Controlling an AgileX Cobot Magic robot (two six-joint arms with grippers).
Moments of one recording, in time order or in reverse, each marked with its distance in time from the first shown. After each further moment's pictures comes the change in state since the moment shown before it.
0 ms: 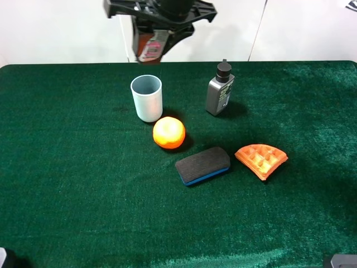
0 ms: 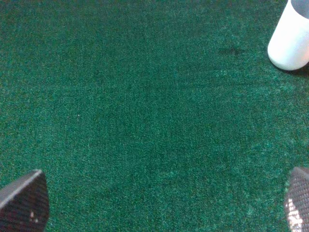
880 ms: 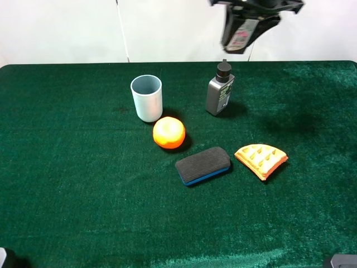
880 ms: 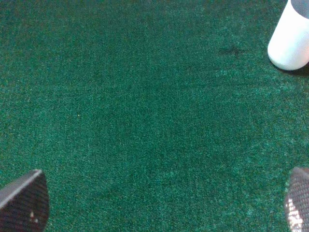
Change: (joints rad) left arm 0.000 0.000 0.000 0.000 0.000 0.000; right arm -0.337 0.000 0.000 -0.029 0.208 -0.089
